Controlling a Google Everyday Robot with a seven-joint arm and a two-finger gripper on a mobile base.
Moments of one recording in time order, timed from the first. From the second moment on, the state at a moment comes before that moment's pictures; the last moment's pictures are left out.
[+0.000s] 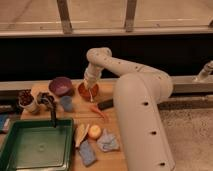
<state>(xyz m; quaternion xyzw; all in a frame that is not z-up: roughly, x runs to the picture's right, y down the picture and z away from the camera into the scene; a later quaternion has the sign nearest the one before) -0.108 -0.010 0.913 -0.36 0.04 0.53 0.77</state>
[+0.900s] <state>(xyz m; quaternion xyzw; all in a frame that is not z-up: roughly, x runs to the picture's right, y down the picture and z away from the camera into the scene) -0.110 -0.006 0.920 -0.38 0.05 0.52 0.76</state>
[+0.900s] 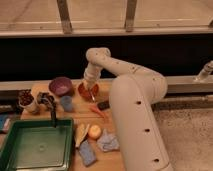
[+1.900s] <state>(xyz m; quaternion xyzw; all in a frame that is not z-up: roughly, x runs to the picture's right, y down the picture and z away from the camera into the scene) -0.110 -0.006 0.920 -0.38 0.05 0.52 0.76</state>
